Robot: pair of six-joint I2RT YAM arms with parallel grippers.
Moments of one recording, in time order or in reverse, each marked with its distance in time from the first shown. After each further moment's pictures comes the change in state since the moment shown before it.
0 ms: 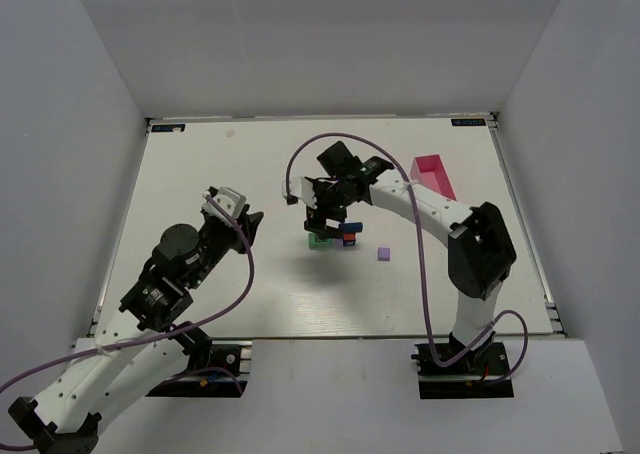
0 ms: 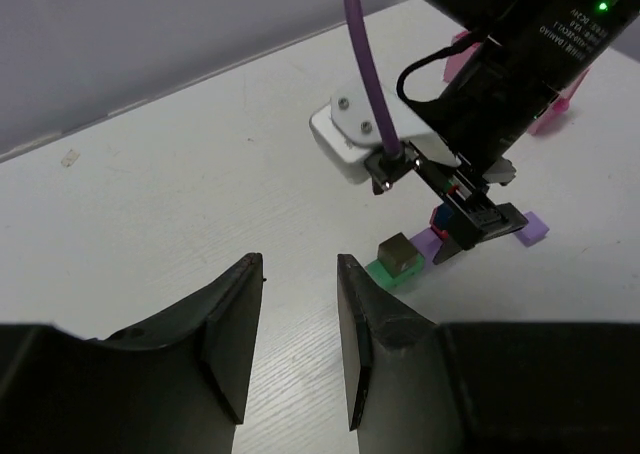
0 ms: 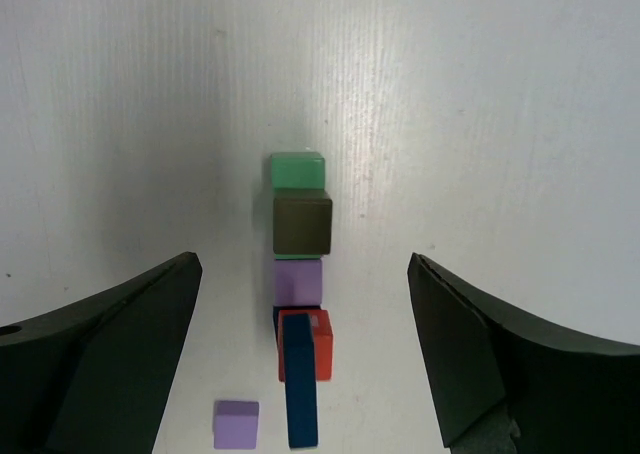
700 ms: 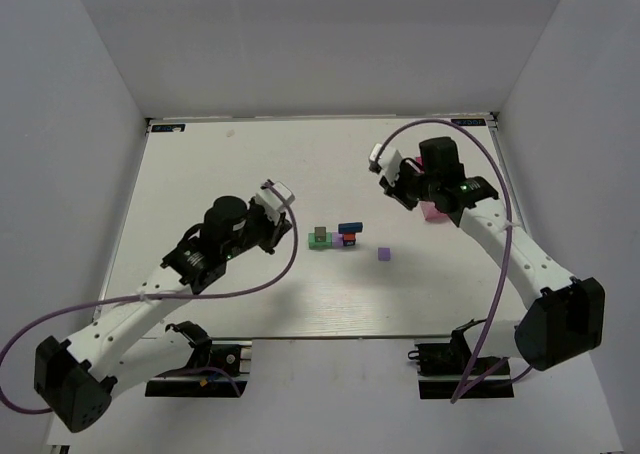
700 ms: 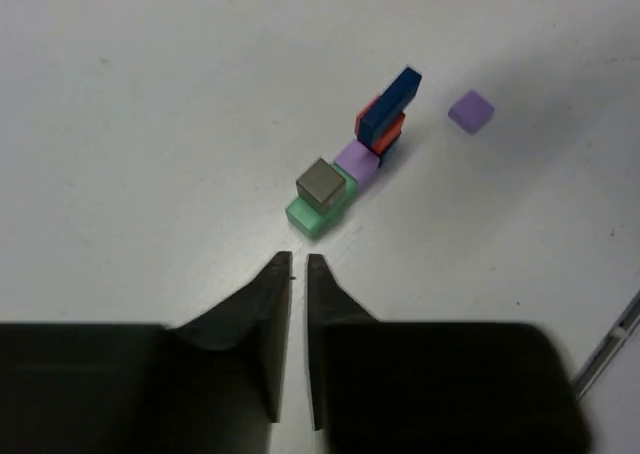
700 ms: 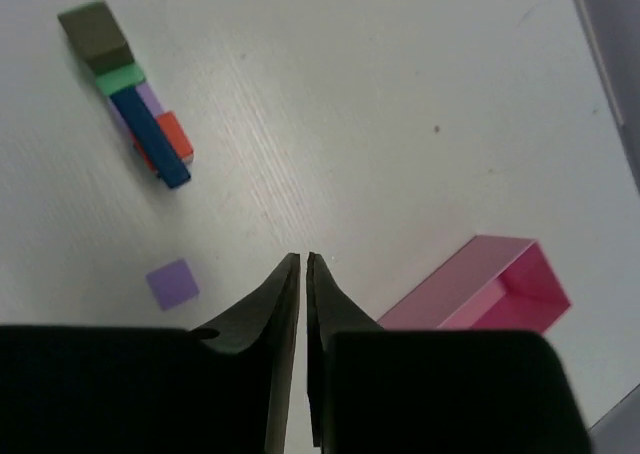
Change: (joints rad) left arm 0.000 0.290 0.034 0.019 0.255 0.039; right arm -0.340 -0.558 -0.397 0.258 0.076 0.164
